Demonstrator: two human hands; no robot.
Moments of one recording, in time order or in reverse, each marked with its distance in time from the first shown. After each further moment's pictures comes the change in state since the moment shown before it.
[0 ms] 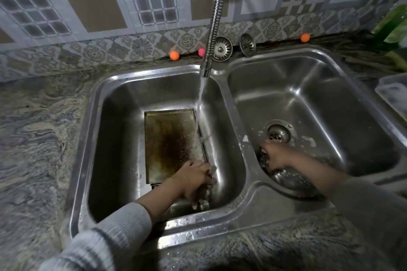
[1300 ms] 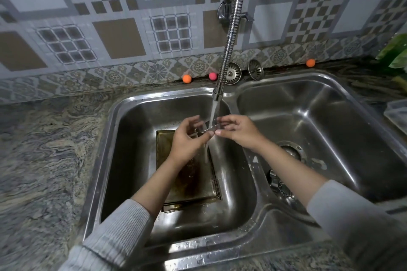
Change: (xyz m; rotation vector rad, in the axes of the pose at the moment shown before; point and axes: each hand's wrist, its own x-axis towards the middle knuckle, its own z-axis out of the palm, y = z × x) left_hand -0.006 -0.049 -0.088 -1.396 1.154 -0.320; right_hand 0.019 -0.136 -0.084 1.052 0.337 -0.344
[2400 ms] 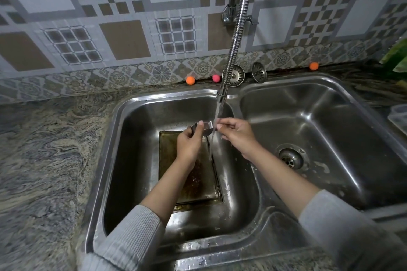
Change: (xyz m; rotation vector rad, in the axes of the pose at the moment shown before) left_hand -0.004 0.010 0.010 -0.114 0.185 -0.277; right_hand -0.004 -0.004 0.027 0.212 0.163 0.003
